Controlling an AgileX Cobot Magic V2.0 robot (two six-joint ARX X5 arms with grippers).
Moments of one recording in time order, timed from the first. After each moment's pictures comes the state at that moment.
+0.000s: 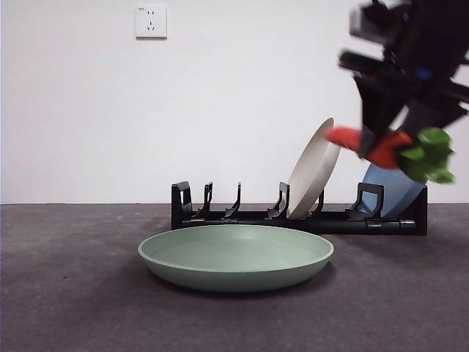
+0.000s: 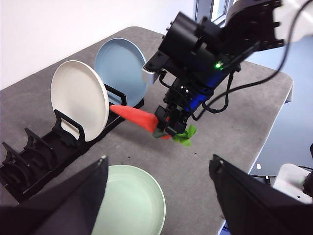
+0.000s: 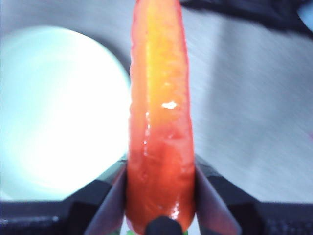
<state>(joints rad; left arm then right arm) -1.07 0.94 1.24 -0.67 -0.18 -0.07 0.42 1.39 1.06 -0.66 -0.08 0.08</state>
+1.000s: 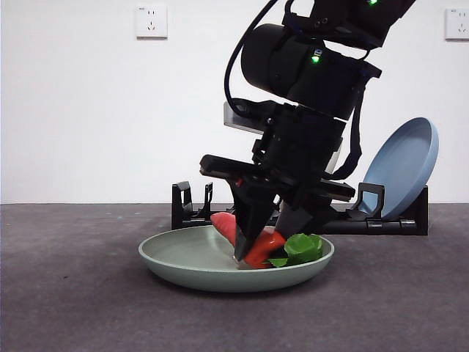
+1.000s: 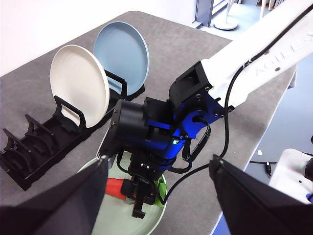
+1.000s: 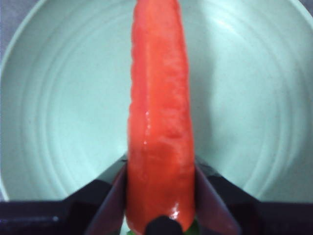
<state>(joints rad) -1.07 0.94 1.24 -0.72 -0.18 -0.07 0.72 1.77 1.07 -0.38 -0.05 0.20</state>
